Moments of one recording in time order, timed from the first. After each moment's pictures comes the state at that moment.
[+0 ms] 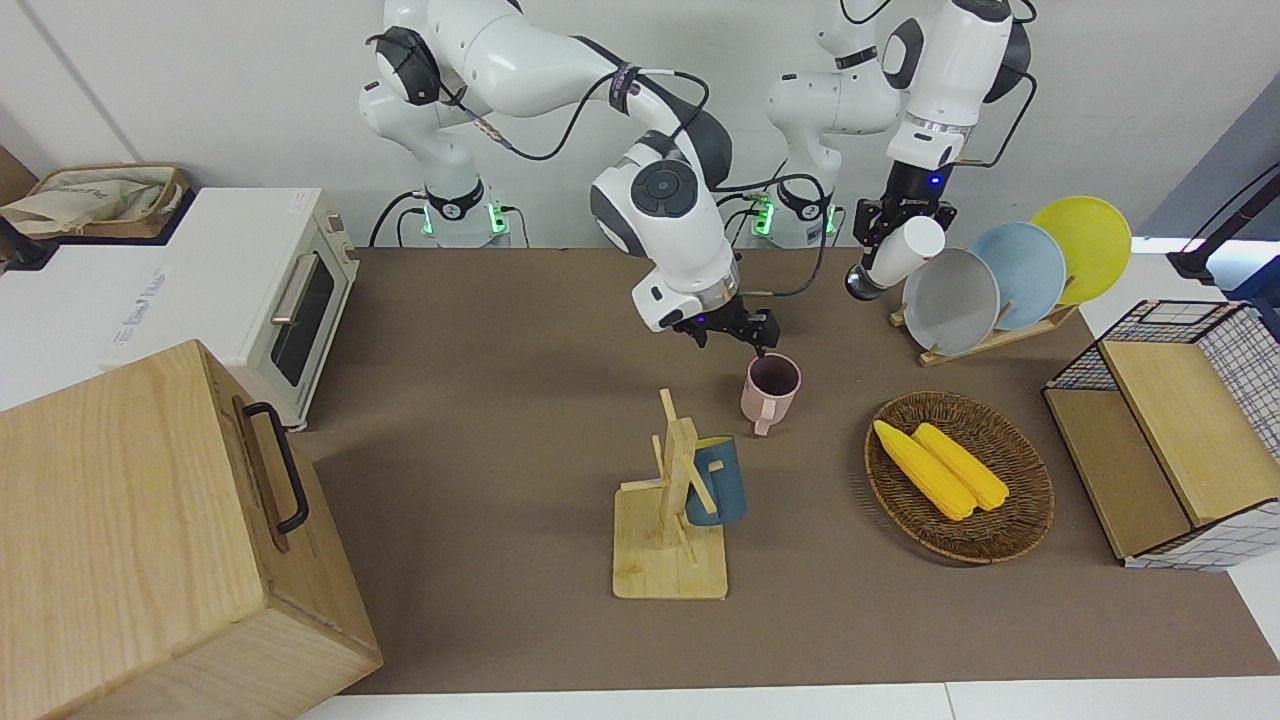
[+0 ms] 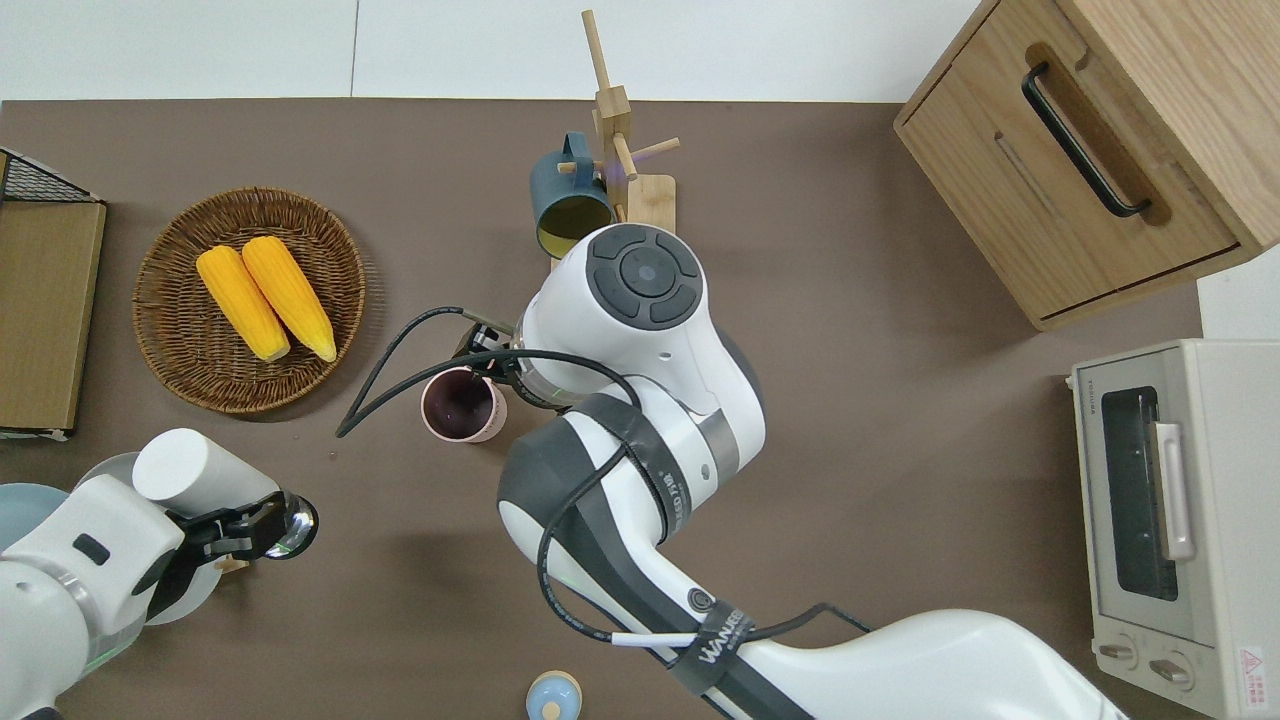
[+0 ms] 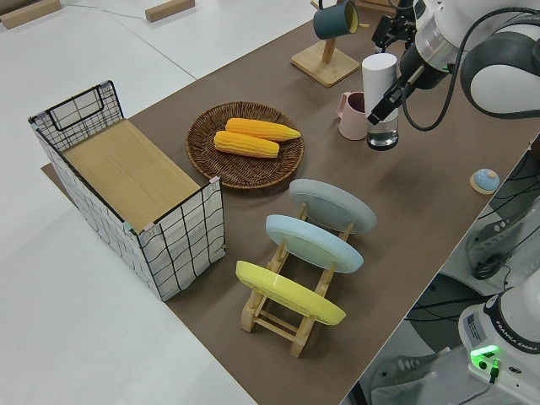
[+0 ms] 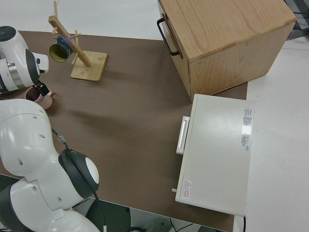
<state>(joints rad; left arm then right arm) -0.15 -0.57 0.07 -2.50 -0.04 2.23 -0.10 0.38 0.56 0.32 -1.30 0.17 1.98 1.03</state>
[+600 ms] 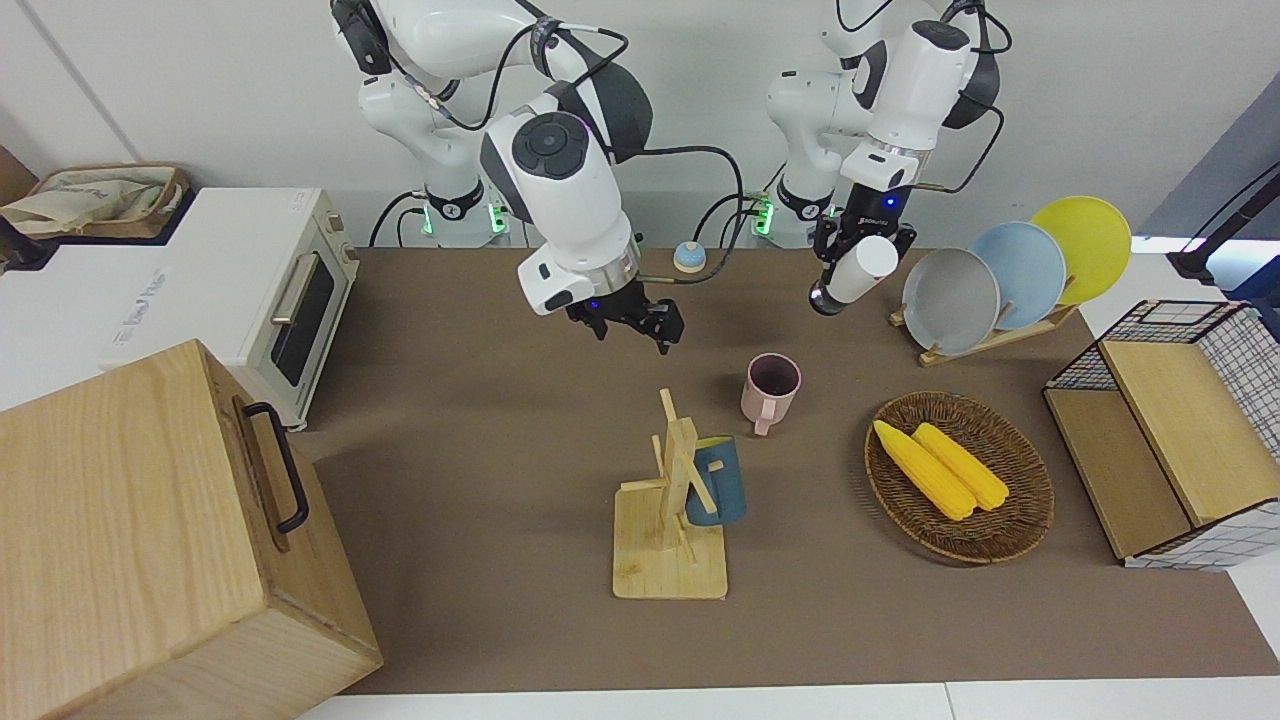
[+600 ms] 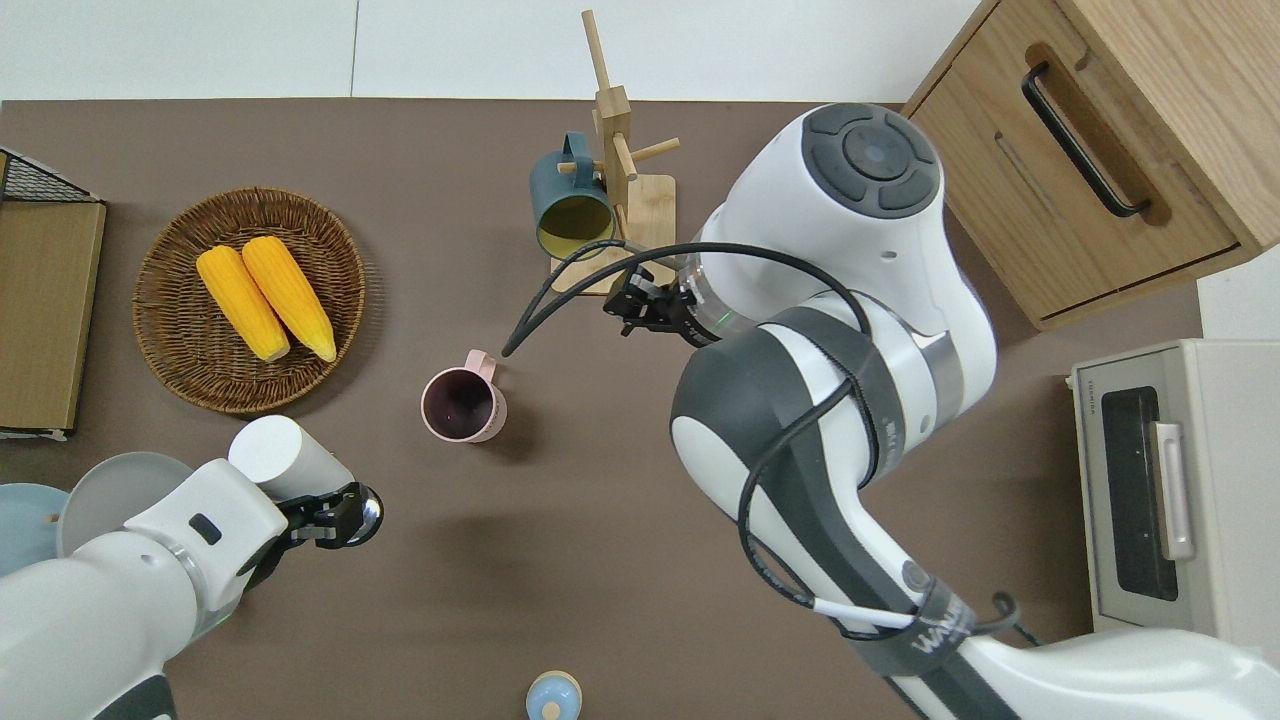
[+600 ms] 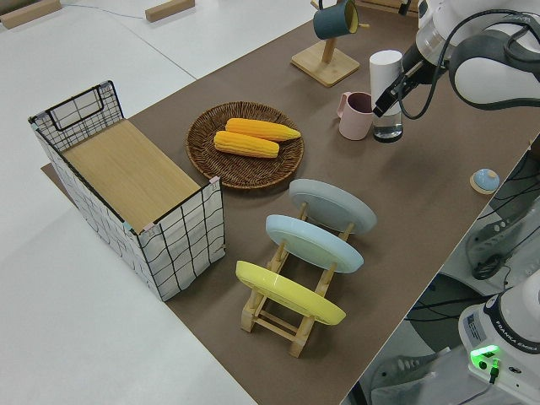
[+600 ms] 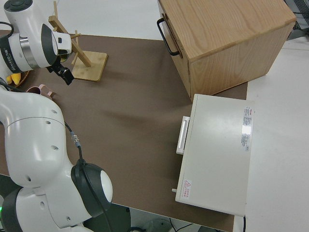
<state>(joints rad) -0.26 -0.50 0.07 -2.50 -0.06 2.30 -0.10 0.20 0.44 0.32 -1.30 0.09 1.74 0.89</state>
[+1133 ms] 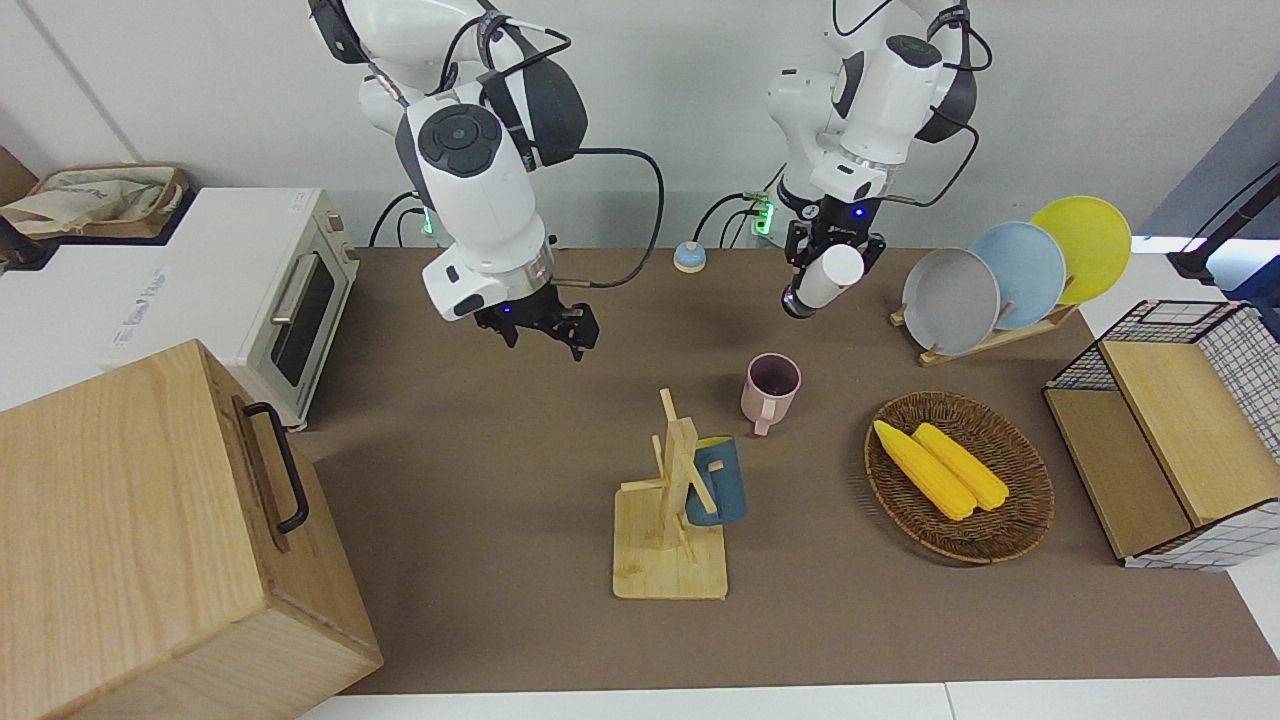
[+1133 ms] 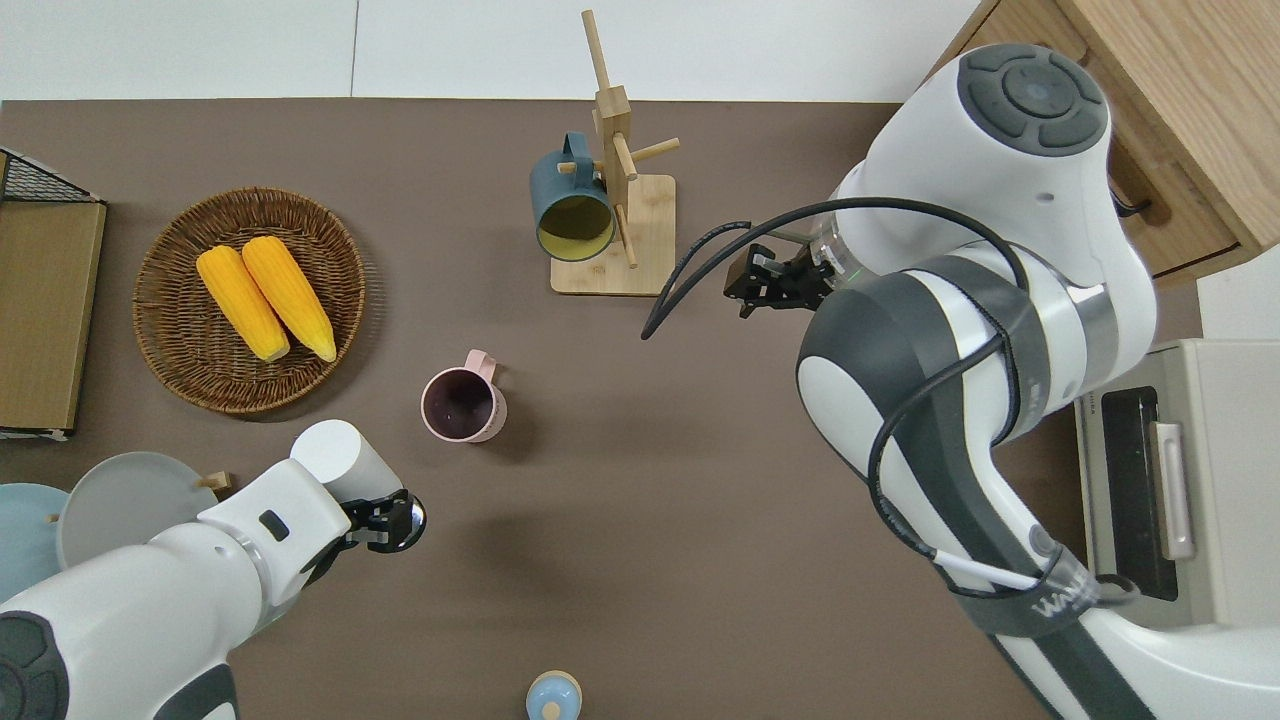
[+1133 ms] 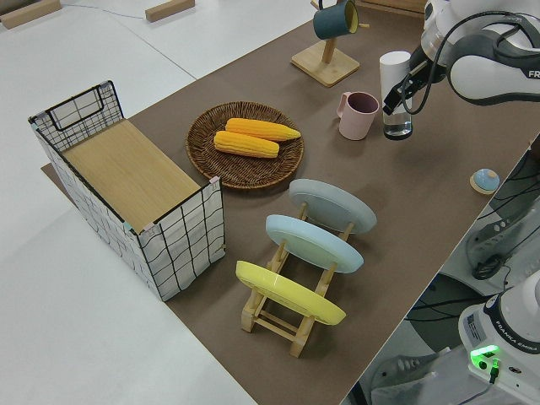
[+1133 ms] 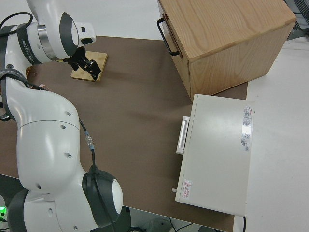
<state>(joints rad) -0.34 -0.45 0.07 -2.50 -0.08 2.31 -0.10 0.08 0.40 0.32 -1.31 -0.01 1.63 0.68</state>
